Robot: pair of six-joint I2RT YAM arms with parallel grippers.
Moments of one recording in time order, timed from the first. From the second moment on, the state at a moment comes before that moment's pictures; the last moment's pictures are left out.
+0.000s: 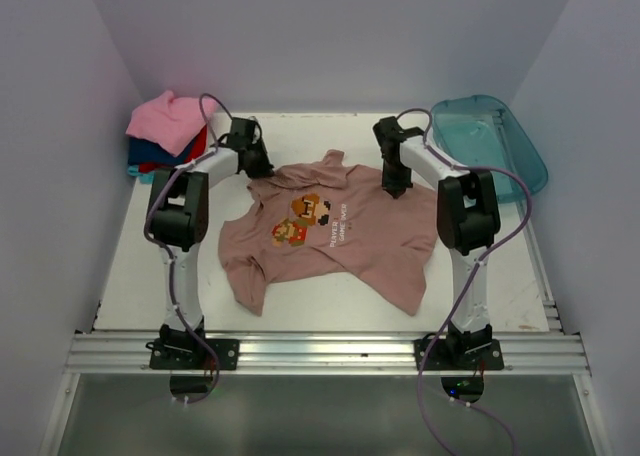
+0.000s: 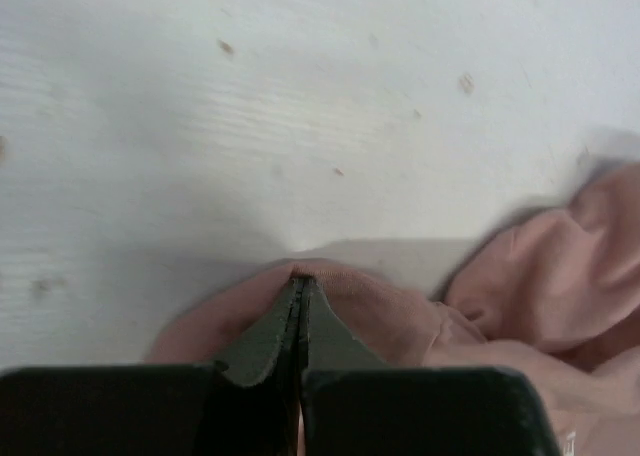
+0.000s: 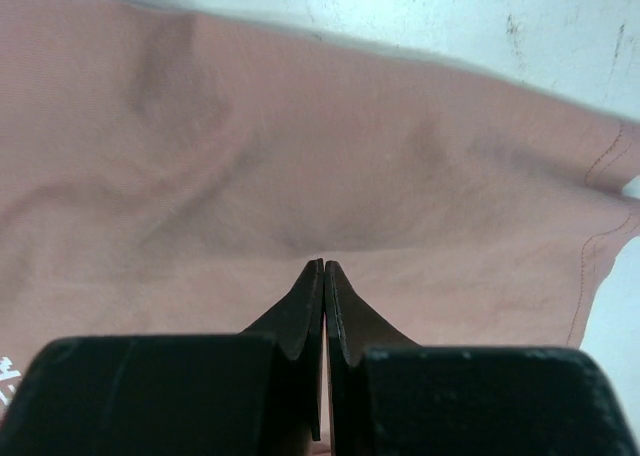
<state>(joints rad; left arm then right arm) -0.22 2.18 1.55 -0.27 0.12 -0.52 0.32 2.18 1.75 -0.92 0.30 0.44</state>
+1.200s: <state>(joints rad) 0.10 2.42 1.92 -0.33 0.27 -0.53 0.18 2.60 2.43 -0.96 0.29 0.47</state>
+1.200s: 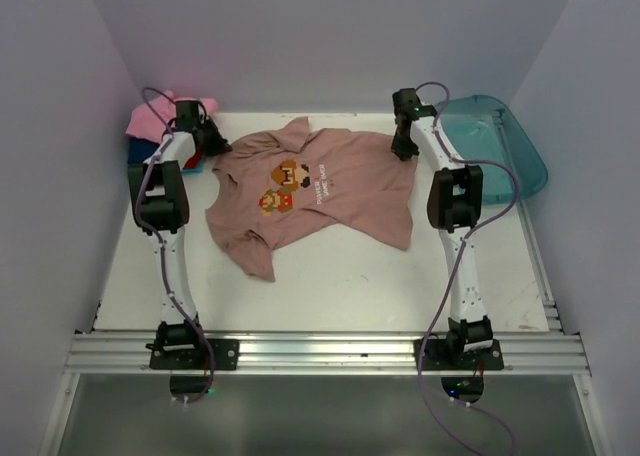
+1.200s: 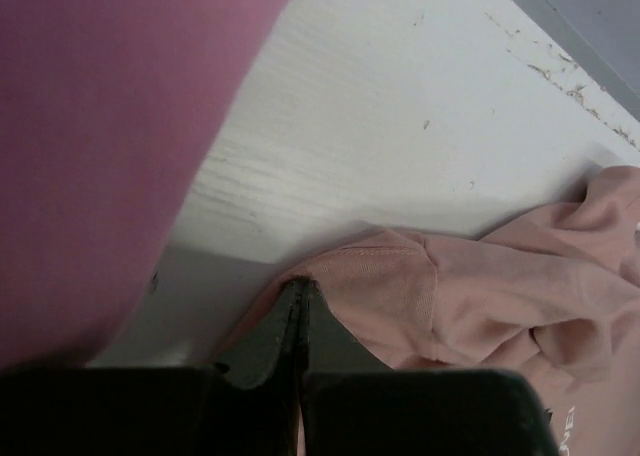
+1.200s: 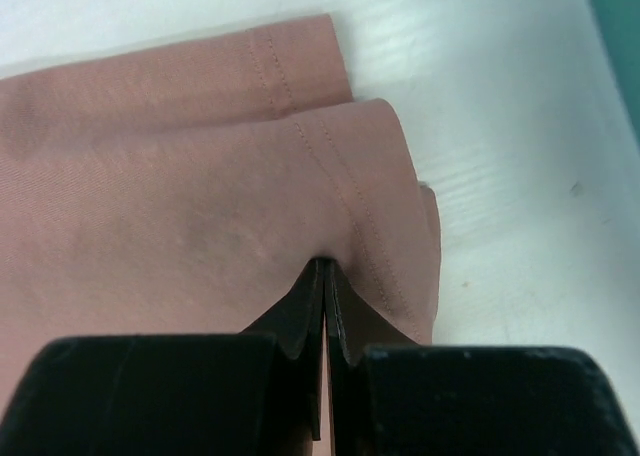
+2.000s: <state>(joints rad) -0.03 1.68 1.59 -0.10 0.28 -0.43 0.28 1.73 1.54 -0.25 0.22 0.39</state>
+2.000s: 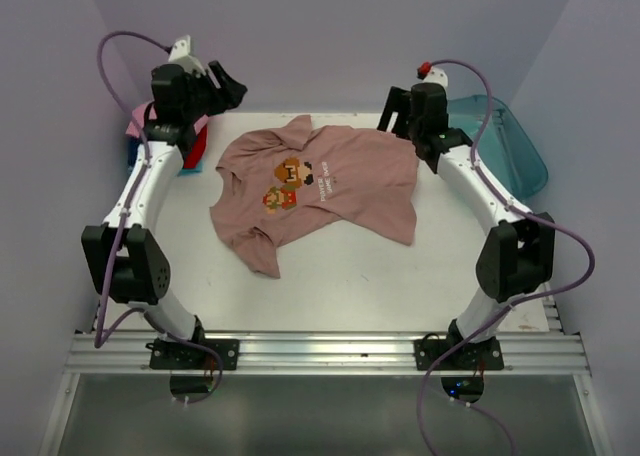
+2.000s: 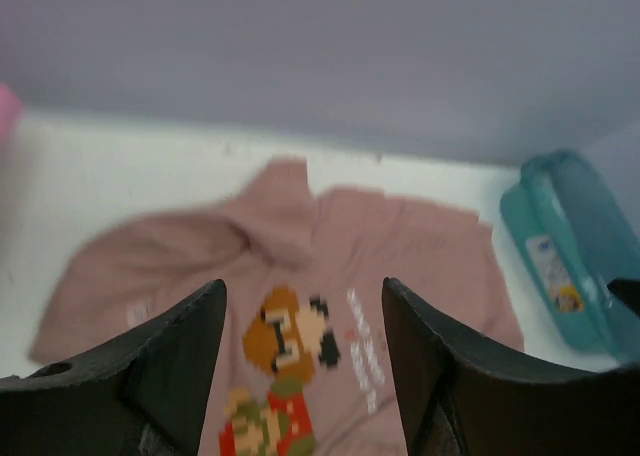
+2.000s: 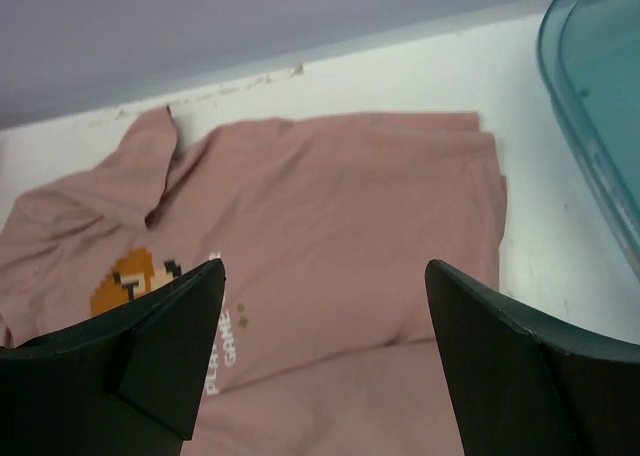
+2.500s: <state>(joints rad) -0.58 1.31 0.95 -0.63 0.01 -0.46 0.43 1.46 1.00 -0.58 0.24 0.44</state>
